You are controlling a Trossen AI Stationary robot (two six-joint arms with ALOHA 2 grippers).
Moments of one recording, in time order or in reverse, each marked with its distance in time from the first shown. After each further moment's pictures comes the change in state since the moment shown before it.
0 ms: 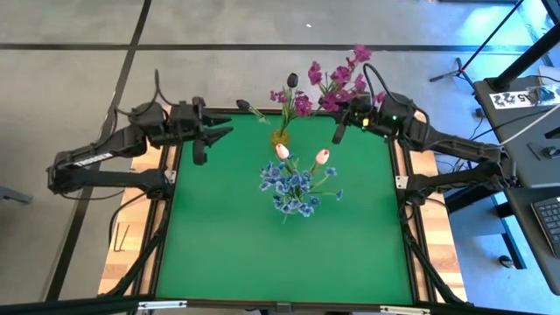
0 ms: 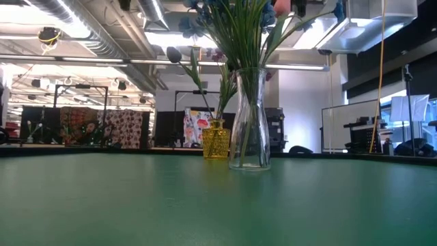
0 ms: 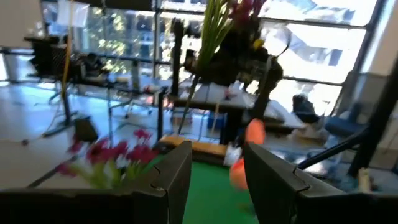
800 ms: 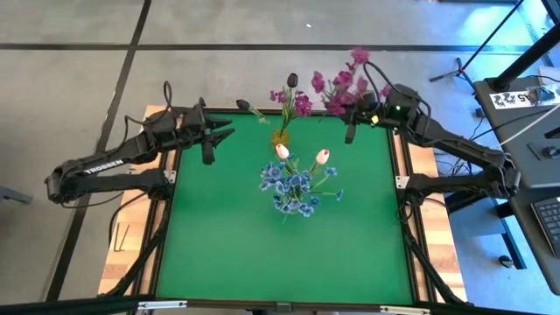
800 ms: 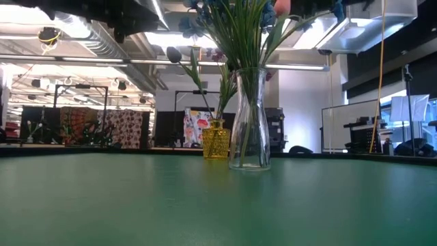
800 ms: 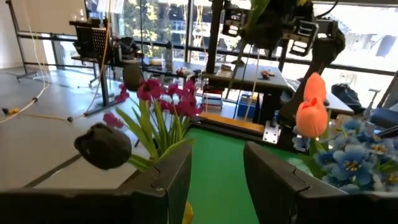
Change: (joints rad) left arm 0.132 -0.064 -0.281 0.154 -0.006 0.020; right arm -0.187 -0.048 -0.034 -0.119 -0.328 -0.061
